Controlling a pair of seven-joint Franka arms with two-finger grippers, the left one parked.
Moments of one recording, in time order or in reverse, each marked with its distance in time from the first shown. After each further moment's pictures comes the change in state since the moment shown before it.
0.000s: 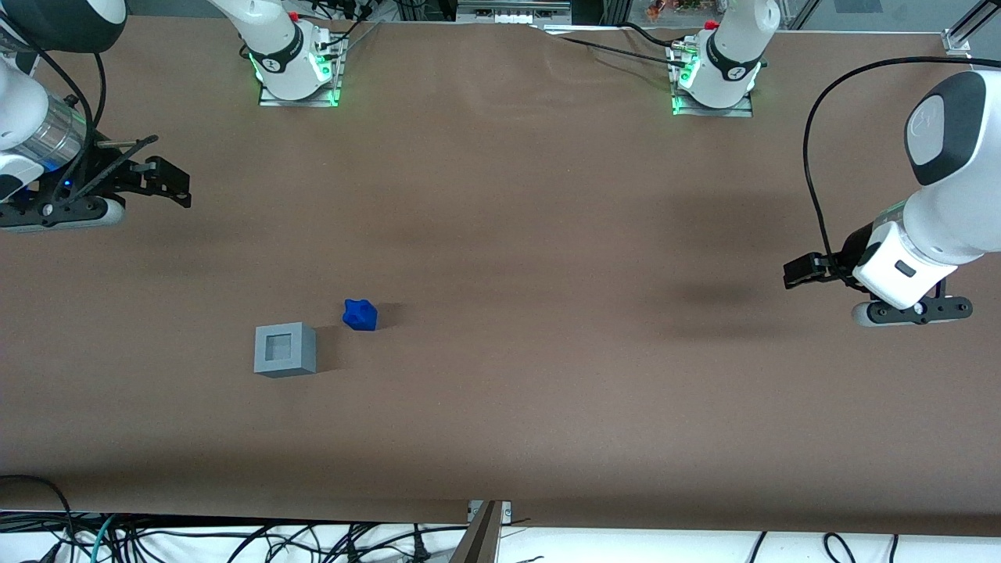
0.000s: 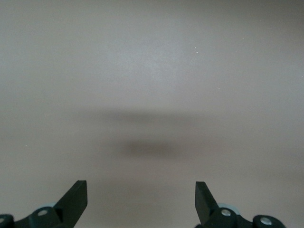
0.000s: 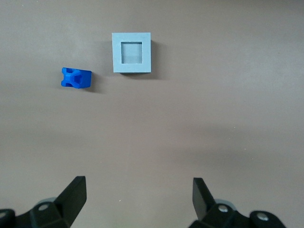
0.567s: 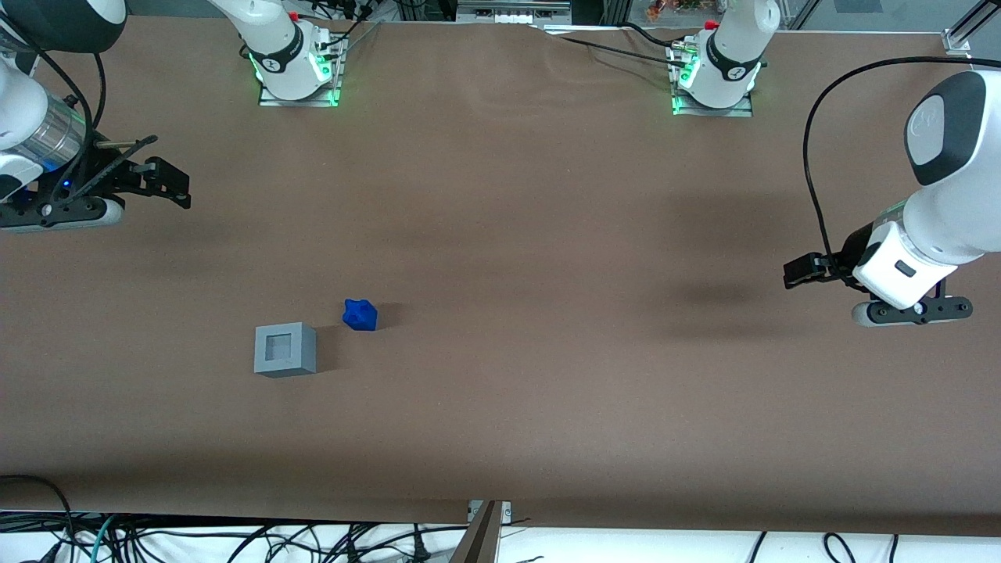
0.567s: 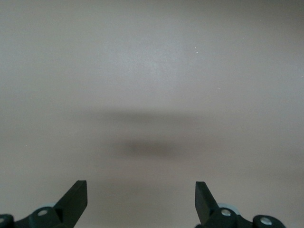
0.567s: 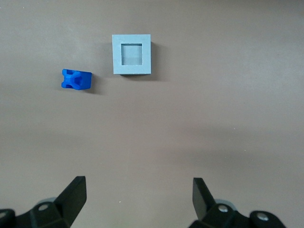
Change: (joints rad) arm 0.000 0.000 0.000 0.000 0.000 0.002 0.000
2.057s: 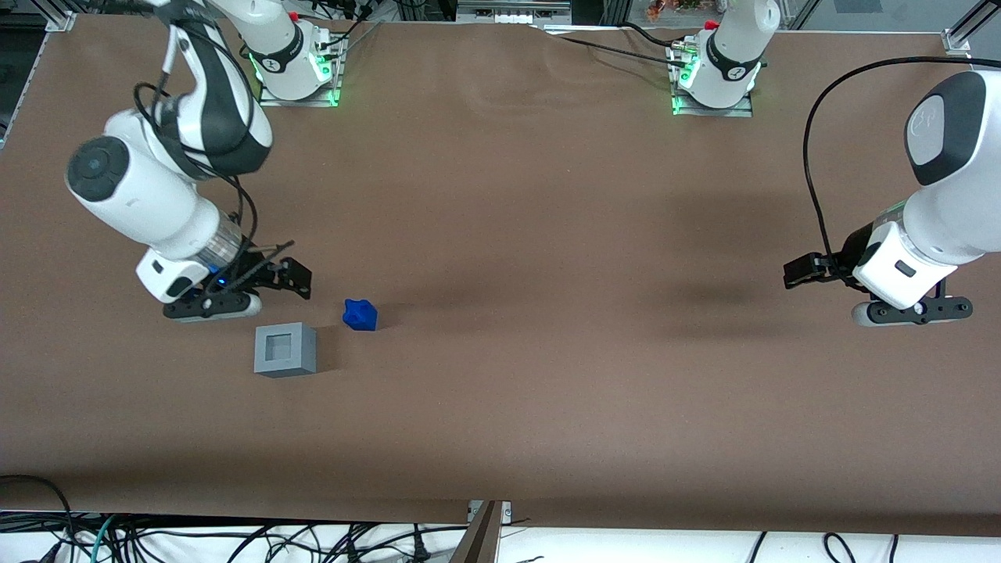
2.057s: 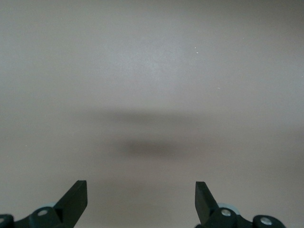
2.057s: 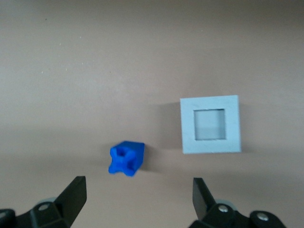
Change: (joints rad) arm 0.066 0.287 0.105 -0.113 0.082 0.601 0.191
